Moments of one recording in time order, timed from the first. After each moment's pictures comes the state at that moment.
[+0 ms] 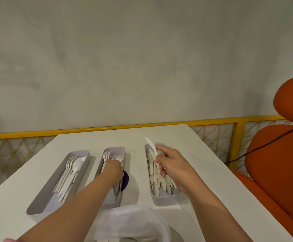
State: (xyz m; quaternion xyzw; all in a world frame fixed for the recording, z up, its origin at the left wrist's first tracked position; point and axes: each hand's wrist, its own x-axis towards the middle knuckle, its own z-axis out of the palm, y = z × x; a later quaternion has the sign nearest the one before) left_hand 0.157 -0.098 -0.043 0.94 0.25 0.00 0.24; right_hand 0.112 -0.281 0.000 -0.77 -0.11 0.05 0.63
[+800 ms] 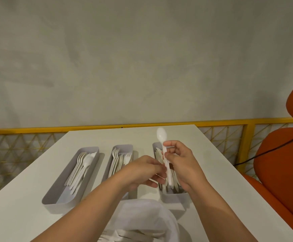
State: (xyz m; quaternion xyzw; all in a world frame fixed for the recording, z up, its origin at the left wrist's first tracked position) left_hand 0.087 -0.152 0.009 0.81 0.01 -0.15 0.57; right_hand 0.111 -0.272 -0.005 -0.70 -0.09 -0.02 0.71
